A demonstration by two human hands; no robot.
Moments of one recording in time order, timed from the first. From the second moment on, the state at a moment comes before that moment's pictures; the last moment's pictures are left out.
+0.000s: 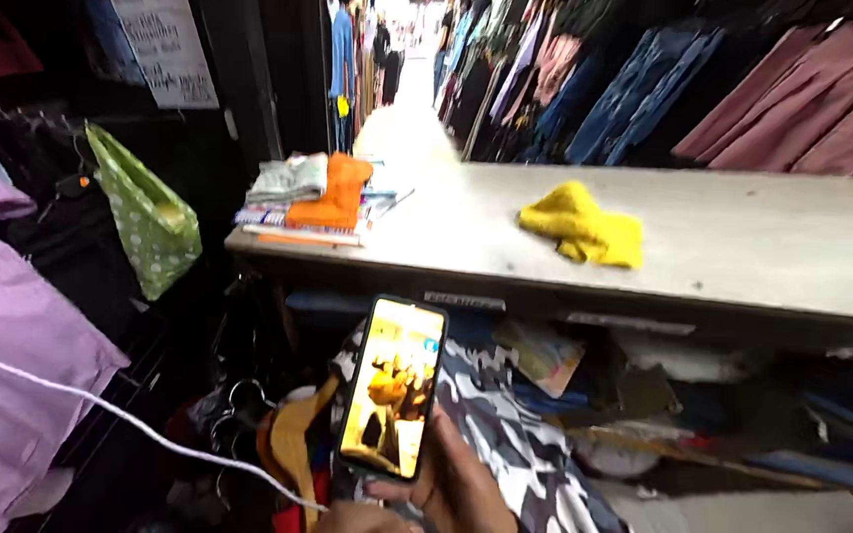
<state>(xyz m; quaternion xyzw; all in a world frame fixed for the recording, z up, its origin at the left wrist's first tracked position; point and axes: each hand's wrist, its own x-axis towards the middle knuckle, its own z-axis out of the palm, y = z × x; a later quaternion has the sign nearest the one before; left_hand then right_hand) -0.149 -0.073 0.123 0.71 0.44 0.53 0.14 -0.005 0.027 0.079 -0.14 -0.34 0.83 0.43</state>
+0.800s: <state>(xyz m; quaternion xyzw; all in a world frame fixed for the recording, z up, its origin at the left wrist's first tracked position) -0.165 -0.090 0.084 0.64 0.54 0.55 0.03 -0.005 0.003 0.076 -0.01 -0.31 0.85 0.42</state>
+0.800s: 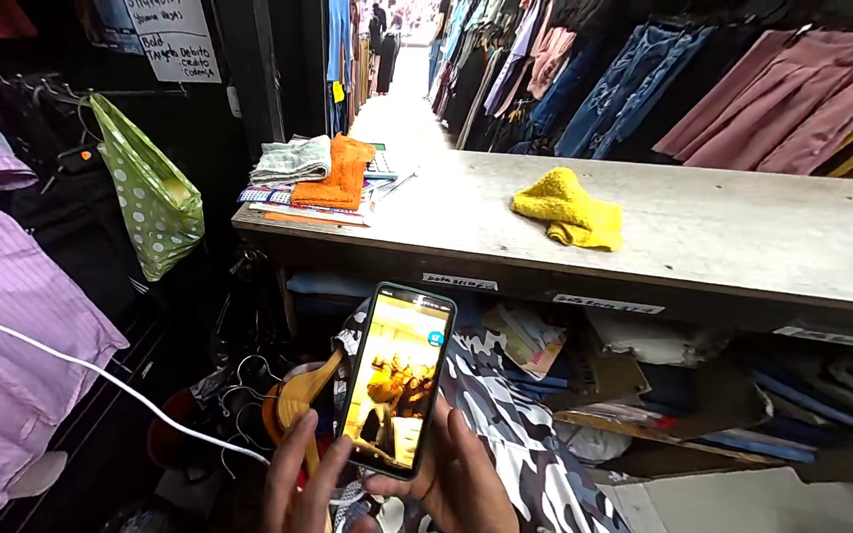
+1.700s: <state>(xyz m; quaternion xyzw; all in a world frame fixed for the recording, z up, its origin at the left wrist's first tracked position) -0.169 -0.058 0.103 0.26 0.46 0.73 0.43 -0.013 -0.019 0.082 -0.23 -0.62 0.67 0.35</state>
